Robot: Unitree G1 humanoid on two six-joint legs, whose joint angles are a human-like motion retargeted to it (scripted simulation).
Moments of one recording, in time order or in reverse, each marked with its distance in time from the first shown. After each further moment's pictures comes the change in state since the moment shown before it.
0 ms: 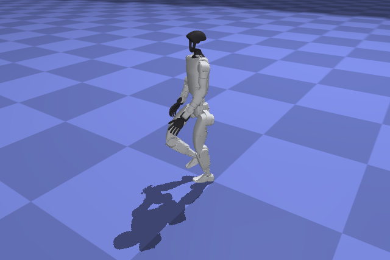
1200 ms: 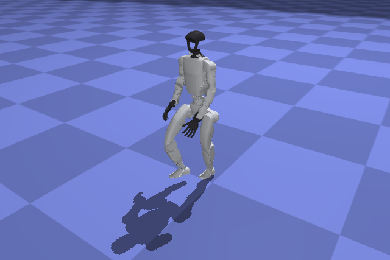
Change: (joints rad) left arm 0.037 0.007 0.071 -0.052 0.013 -0.028 -0.026; right arm -0.004 -0.004 -0.045 0.037 -0.080 0.022 -0.037; waist -0.004 0.034 -0.020; left_leg 0.103 0.049 0.038 -0.092 -0.025 -0.026; right_leg -0.063 0.066 -0.057 -0.420 -0.096 0.005
